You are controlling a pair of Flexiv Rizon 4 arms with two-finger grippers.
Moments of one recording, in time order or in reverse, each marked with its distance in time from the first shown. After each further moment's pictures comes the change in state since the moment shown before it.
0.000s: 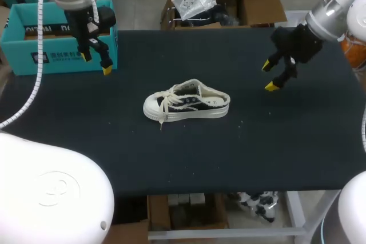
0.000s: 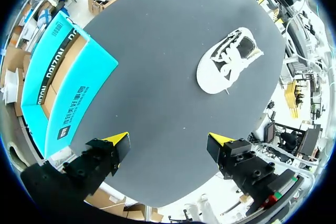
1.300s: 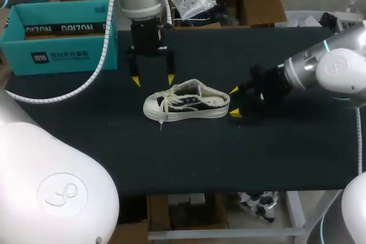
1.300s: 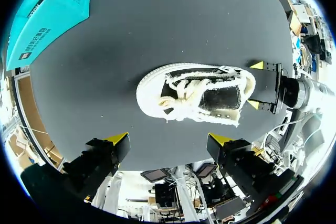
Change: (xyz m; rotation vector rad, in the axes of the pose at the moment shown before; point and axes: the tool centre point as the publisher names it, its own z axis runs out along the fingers) left arm 0.146 -0.086 0.041 -0.206 0.130 -0.688; right arm 0.009 0.032 0.137 -0.360 -0.022 0.018
